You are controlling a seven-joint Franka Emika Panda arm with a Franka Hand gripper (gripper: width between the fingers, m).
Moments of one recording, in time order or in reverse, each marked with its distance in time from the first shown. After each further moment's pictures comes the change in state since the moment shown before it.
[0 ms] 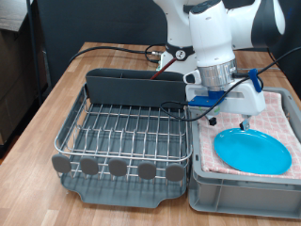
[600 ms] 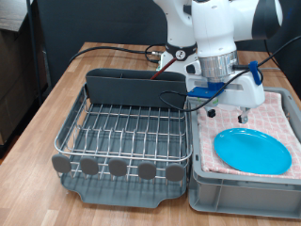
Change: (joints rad) arm 0.006 -0.067 -0.021 -0.051 -0.152 -0.011 0.172
